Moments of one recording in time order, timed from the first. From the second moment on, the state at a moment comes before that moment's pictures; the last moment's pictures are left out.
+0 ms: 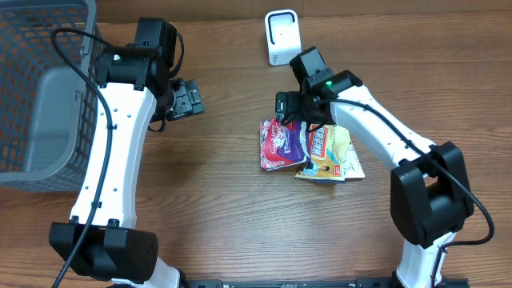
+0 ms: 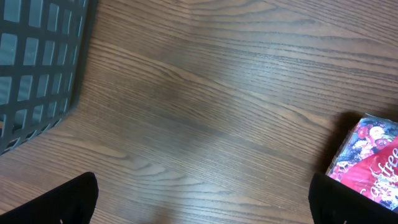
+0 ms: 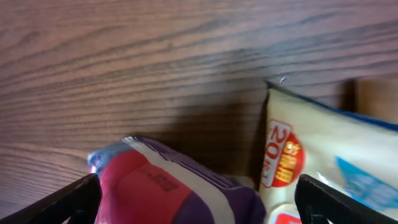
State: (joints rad) left arm -0.10 1.73 1.82 -1.44 -0.16 -0.44; right arm 0.46 2.01 1.57 -0.77 -0.07 0.49
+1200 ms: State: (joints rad) left arm -0.10 1.73 1.82 -1.44 -0.16 -0.44; right arm 0.46 2.01 1.89 -1.51 0.37 0.55
